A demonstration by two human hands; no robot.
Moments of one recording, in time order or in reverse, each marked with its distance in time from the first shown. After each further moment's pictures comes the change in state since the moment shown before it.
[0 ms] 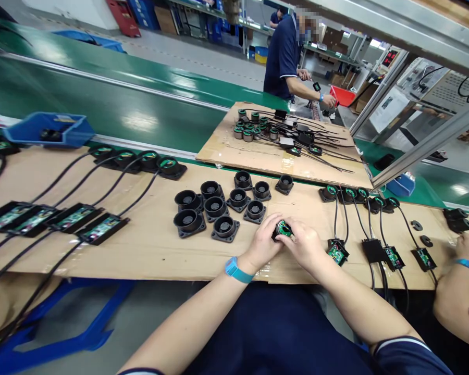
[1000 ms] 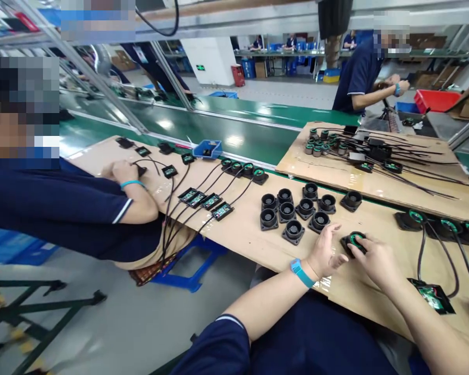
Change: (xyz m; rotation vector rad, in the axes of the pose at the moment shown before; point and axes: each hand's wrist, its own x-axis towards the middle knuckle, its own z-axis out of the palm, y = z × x) left_hand -0.002 0.003 -0.011 -0.252 0.083 -0.087; right_hand 0.013 0.041 0.009 -0.186 0.124 -0.044
